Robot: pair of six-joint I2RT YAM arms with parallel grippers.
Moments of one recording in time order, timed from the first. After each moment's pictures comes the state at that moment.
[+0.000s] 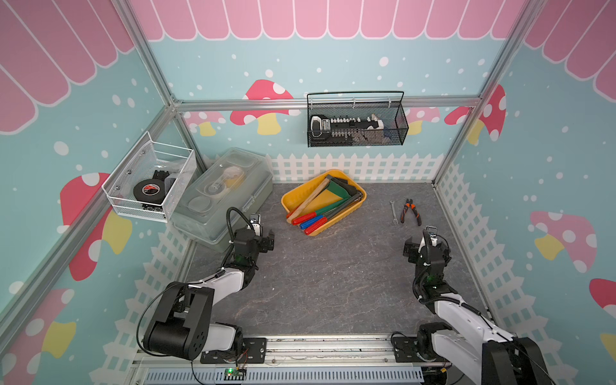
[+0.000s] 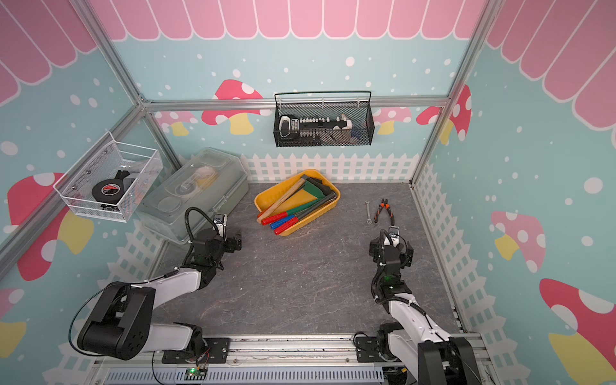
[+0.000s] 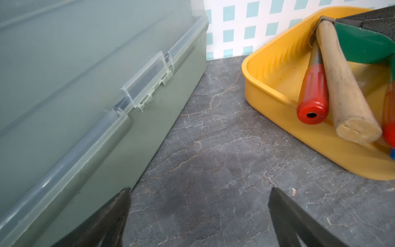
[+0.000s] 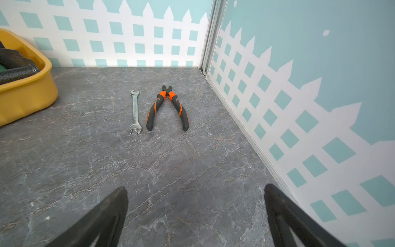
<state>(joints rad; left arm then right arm) -0.16 1.38 0.45 0.55 -0.19 0.08 0.11 1.05 0.26 0.47 0.50 -0.04</state>
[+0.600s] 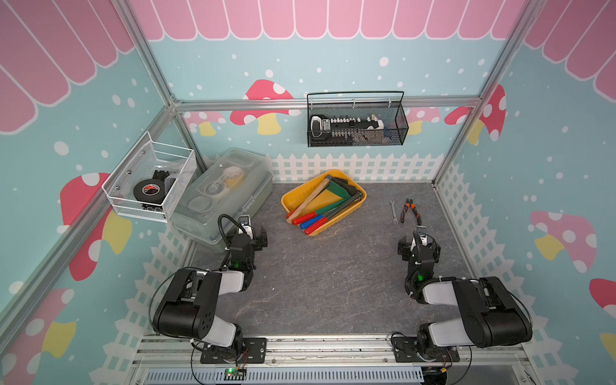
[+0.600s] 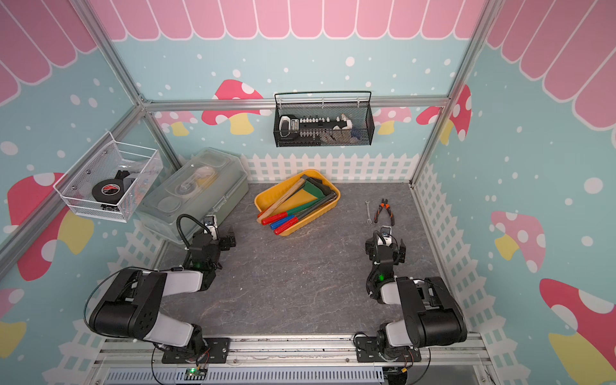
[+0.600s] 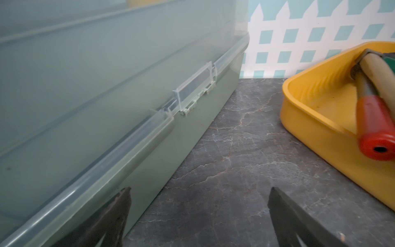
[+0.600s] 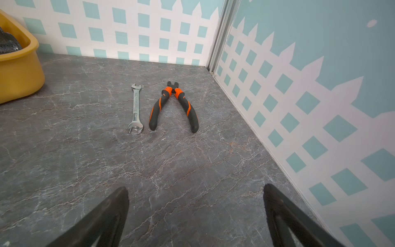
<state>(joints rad) -0.09 1.52 0.39 0.84 -0.26 0.01 0.10 1.43 0.24 0.91 0.49 -0.09</state>
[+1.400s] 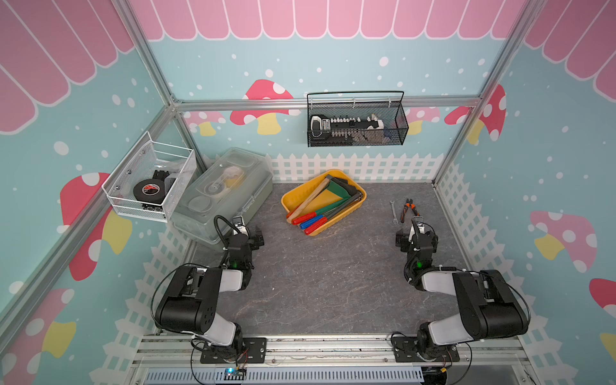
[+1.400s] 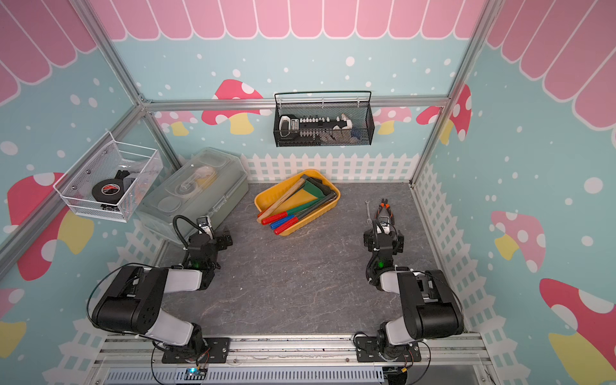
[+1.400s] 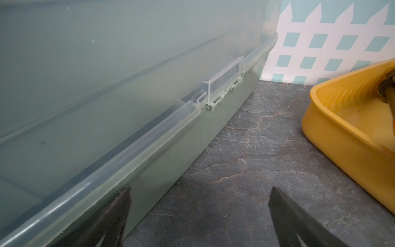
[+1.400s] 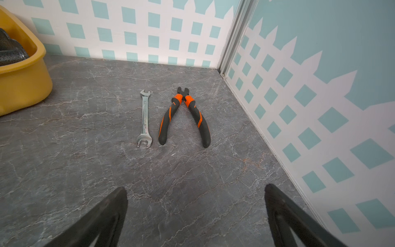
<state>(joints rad) -0.07 1.53 0.39 0.85 -0.30 -0.06 0.08 1.47 0.38 0.78 0.42 -0.09</state>
